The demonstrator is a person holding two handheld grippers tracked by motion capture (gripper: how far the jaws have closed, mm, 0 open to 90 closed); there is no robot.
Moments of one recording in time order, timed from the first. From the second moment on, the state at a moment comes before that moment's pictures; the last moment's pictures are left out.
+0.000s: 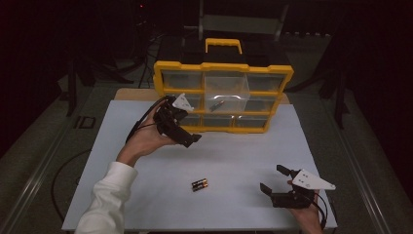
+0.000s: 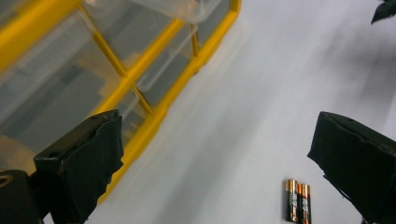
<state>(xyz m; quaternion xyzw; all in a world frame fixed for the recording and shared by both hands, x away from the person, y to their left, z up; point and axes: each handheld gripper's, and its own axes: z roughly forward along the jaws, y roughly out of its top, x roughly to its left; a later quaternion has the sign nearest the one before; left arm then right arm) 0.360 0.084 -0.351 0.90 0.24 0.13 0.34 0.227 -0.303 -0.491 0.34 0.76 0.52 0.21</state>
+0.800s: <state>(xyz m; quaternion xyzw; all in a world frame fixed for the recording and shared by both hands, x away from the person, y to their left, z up) 0.337 0.070 -0.419 0.91 0.24 0.09 0.32 0.227 -0.303 -0.490 0.34 0.76 0.52 0.21</state>
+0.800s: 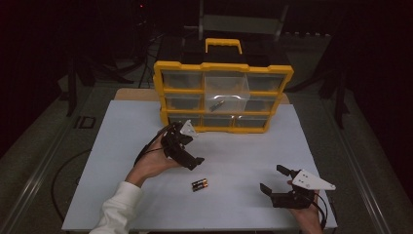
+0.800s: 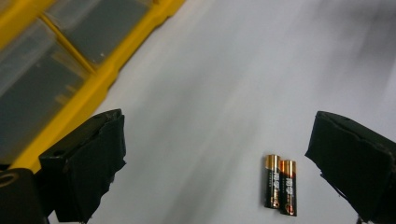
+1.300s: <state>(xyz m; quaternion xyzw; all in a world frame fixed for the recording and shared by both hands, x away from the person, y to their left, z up) 0.327 0.060 -0.449 0.92 0.23 0.07 0.30 0.226 -0.302 -0.490 0.34 0.76 0.52 0.21</state>
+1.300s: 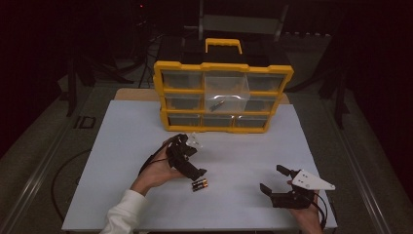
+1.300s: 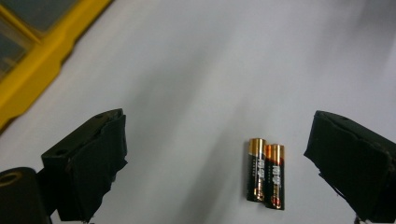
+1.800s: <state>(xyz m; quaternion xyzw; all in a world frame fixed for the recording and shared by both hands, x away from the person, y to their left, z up) 0.318 0.053 -0.477 0.93 0.23 0.05 0.27 0.227 -0.302 -0.490 0.34 0.76 0.52 0.21</state>
